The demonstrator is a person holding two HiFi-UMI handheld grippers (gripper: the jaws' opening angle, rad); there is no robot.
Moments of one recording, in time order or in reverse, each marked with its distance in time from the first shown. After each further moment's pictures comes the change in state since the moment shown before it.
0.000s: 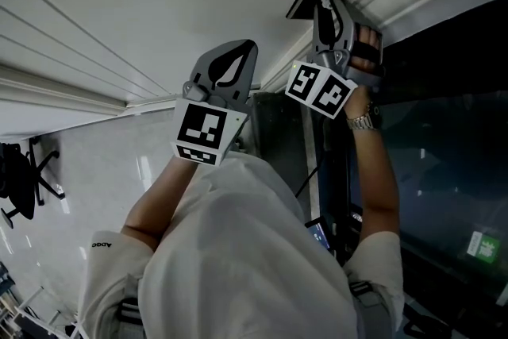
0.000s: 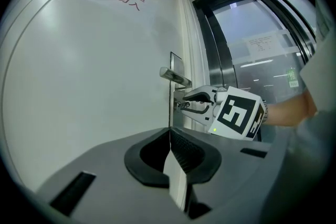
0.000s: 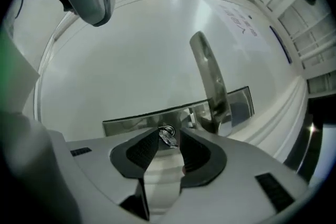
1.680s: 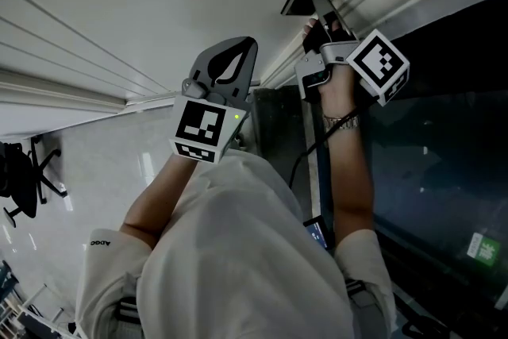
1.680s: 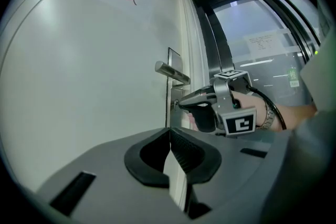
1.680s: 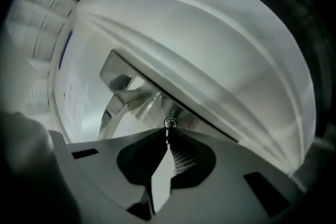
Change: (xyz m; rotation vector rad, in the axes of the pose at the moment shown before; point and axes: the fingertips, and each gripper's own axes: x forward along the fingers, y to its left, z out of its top) left arm 0.014 -0.008 -0.004 -0.006 0.017 -0.011; right arm 0.008 -0.002 -0.020 2.178 -0.040 0.511
